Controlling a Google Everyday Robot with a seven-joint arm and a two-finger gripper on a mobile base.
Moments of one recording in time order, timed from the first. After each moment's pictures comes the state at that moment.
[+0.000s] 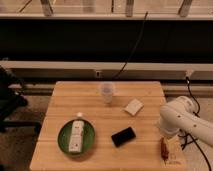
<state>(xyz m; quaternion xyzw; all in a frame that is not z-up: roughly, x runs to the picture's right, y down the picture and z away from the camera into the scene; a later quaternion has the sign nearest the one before) 0.302 0.257 0.748 -0.32 -0.09 -0.26 0.90</state>
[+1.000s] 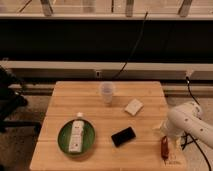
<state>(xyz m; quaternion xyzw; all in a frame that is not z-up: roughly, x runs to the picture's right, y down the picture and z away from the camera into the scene) 0.332 0.279 0.773 -0.31 -0.13 -0.36 0.87</state>
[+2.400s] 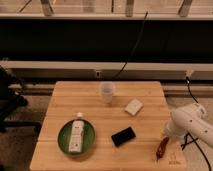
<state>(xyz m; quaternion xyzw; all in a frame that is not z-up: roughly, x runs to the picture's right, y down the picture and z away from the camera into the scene) 0.330 0.275 0.763 -0.29 -0.14 -0.39 0.86</state>
